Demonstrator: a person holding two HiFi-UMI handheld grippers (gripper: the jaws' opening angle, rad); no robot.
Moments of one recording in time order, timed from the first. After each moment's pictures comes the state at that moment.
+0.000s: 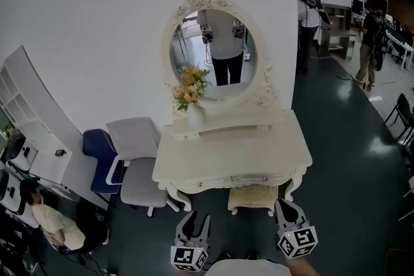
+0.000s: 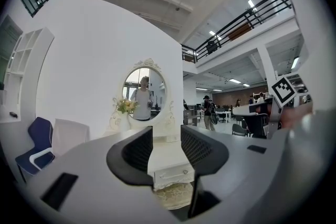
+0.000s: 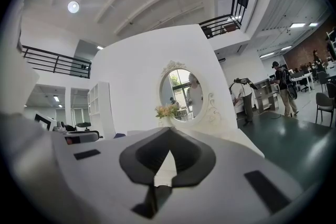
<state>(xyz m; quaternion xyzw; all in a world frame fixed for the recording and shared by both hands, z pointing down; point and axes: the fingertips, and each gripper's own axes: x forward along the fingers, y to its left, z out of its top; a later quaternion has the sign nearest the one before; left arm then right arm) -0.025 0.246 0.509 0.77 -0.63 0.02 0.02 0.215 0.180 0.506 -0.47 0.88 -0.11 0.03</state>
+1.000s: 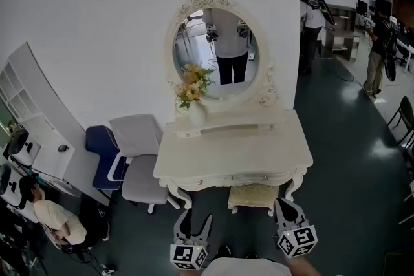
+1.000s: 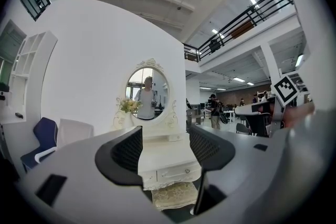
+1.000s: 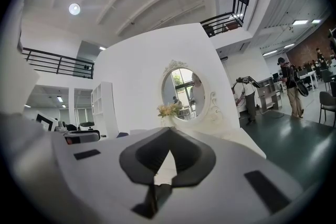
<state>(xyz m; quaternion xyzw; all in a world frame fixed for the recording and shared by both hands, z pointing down) -0.019 0.250 0.512 0.76 -0.65 0.02 0.02 0.221 0.180 0.509 -0.45 0.89 -0.11 0.03</state>
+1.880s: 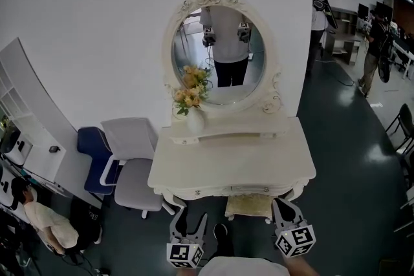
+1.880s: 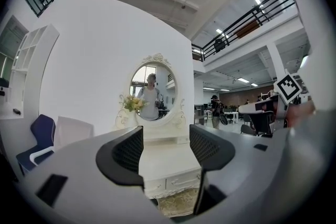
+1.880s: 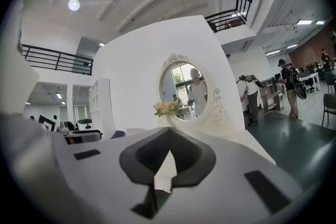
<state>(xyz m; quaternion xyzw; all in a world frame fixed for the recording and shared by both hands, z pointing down) -0.066 0.172 0.526 0.75 -0.66 0.01 0.03 0.183 0.104 0.515 -0.45 0.89 -0.11 0.02</state>
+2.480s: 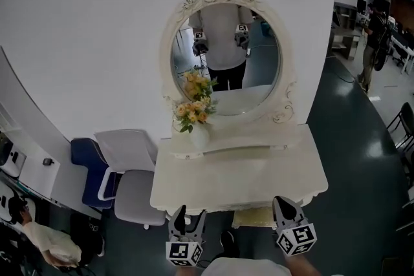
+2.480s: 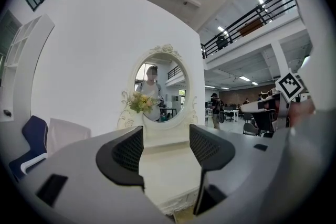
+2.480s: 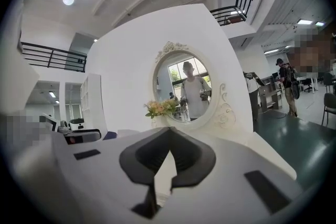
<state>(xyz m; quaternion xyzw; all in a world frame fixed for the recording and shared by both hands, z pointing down) -0.146 0.052 0.527 0.76 -0.65 0.02 0.04 0.113 -0.006 0.516 -0.47 0.88 -0.12 0.01</state>
